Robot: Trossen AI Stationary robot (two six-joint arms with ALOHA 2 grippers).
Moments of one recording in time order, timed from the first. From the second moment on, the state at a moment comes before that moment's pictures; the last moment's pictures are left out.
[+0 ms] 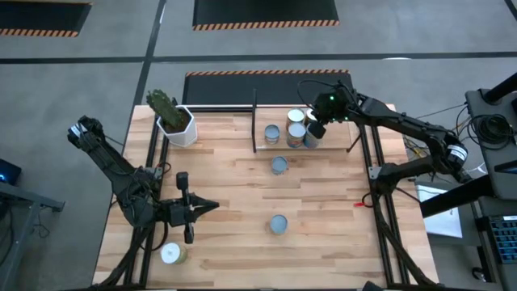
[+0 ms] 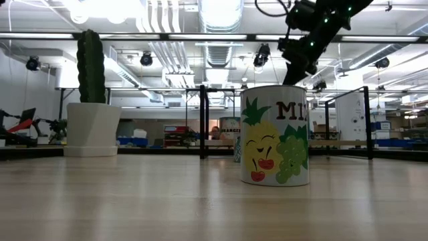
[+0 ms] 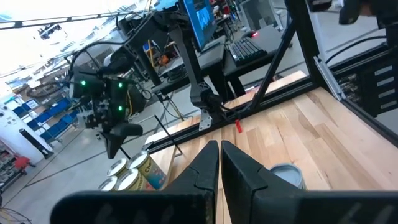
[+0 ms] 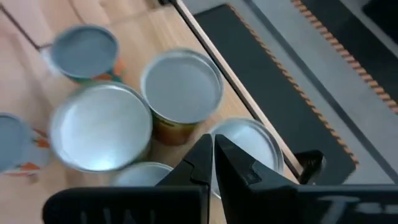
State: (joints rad) left arm -0.80 1.08 0.82 0.12 -0.93 0.33; right arm -0.65 1.28 1.06 -0.56 0.04 -0.20
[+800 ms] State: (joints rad) left arm -0.80 1.08 0.82 0.12 -0.93 0.32; right arm -0.69 1.36 1.01 -0.48 0.11 -0.19
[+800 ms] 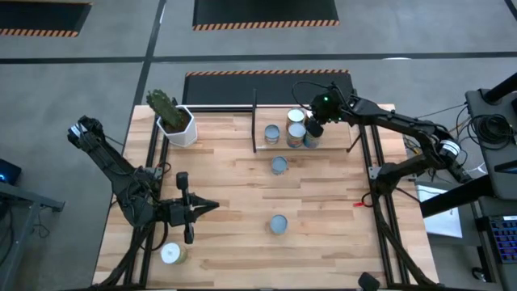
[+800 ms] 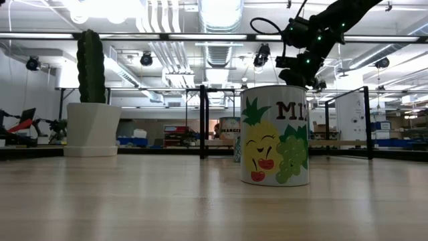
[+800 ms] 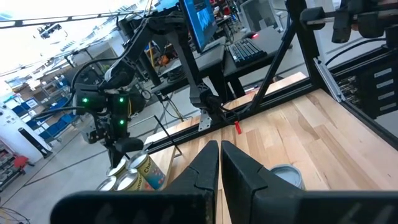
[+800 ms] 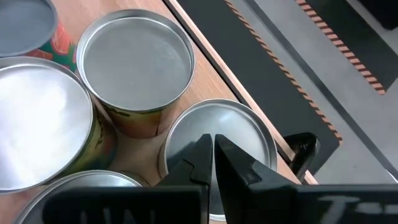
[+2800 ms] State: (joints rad) left arm -0.74 1.24 0.83 0.43 -0.93 0.51; right arm -0.64 1.36 1.07 -0.37 -0.04 -0.19
